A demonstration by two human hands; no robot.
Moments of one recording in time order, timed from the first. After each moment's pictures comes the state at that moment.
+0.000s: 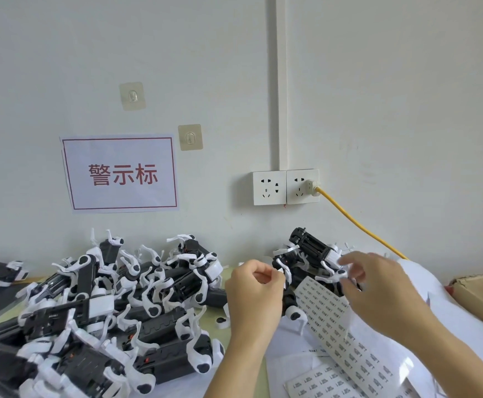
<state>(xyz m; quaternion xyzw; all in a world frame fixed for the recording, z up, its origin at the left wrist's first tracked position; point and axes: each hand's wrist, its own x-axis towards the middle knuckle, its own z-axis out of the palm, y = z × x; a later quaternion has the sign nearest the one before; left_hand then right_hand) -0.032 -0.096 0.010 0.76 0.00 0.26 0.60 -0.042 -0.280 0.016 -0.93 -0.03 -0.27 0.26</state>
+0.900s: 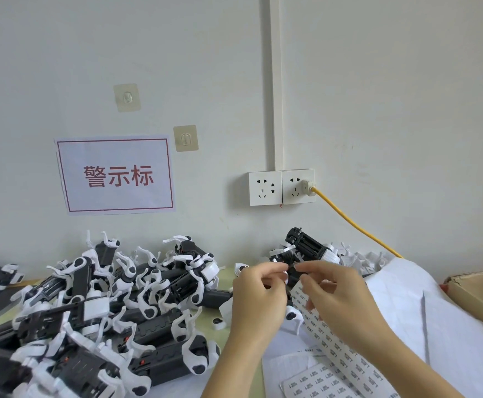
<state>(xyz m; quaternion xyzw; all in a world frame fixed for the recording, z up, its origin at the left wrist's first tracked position) -0.033 -0.099 0.010 0.79 -0.10 0.22 0.56 -0.046 -0.235 0.008 -0.80 -0.10 -0.22 0.55</state>
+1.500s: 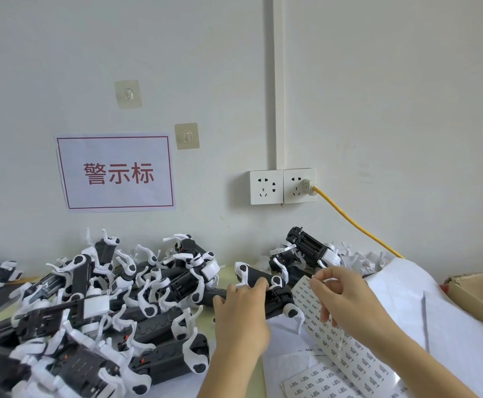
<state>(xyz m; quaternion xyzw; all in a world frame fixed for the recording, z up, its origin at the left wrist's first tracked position) -0.017 -0.078 -0.022 0.98 -0.06 0.17 0.12 -0.033 -0.255 -0.003 -0.84 -0.05 -0.14 0.52</state>
